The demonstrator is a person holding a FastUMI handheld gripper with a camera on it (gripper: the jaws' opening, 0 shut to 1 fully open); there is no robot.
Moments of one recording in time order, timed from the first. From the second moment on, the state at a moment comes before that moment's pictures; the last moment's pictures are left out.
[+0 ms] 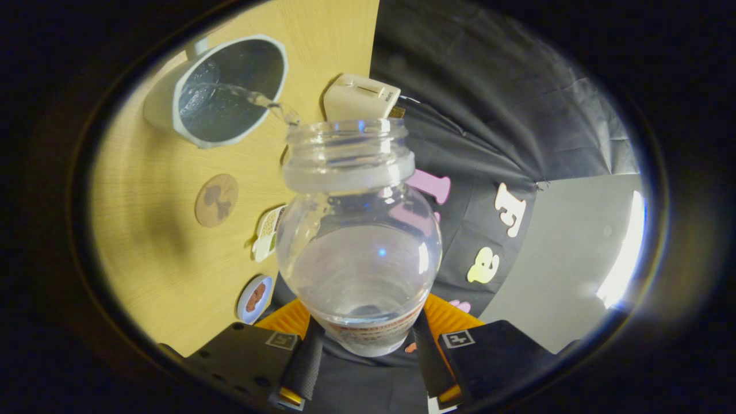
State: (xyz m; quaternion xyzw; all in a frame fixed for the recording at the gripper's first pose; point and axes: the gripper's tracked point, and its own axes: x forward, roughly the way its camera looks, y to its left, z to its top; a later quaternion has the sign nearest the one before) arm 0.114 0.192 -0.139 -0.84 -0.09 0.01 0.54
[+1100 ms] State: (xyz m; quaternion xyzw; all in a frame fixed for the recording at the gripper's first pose) arm 0.115 0.173 -0.178 -0.78 0.01 0.06 0.62
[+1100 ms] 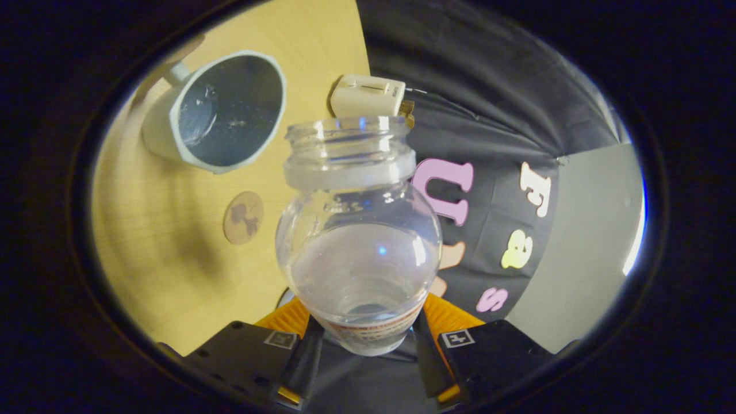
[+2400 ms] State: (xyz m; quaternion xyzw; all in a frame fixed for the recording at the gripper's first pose) arm 0.163 0.192 -0.230 -0.07 0.30 0.17 0.94
